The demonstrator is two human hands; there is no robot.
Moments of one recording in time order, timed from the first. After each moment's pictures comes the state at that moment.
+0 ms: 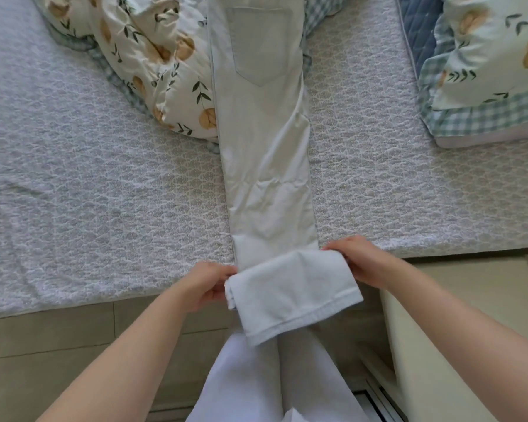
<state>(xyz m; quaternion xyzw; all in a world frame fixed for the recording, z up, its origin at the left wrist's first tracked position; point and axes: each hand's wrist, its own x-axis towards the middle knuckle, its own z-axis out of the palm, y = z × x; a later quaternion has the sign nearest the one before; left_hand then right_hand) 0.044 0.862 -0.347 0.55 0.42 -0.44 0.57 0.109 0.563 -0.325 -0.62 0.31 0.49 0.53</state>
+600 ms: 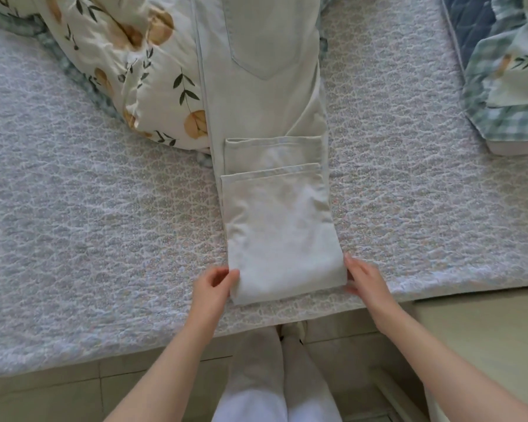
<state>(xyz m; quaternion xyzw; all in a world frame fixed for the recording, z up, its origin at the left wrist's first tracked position) 0.091 0.864 -0.461 0.66 0.43 -0.25 0.56 0.124 0.590 -0.451 -0.70 0.34 0.35 0.53</state>
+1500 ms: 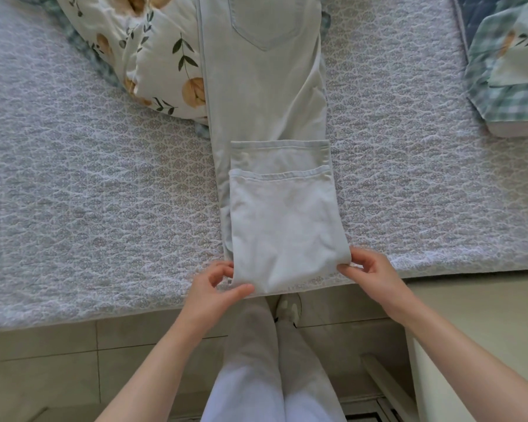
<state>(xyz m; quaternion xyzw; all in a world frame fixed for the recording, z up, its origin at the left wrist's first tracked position) 0.032 0.852 -0.441 0.70 0.28 -0.25 0.61 0.098 0.553 -0.433 -0.73 0.15 0.37 0.55</state>
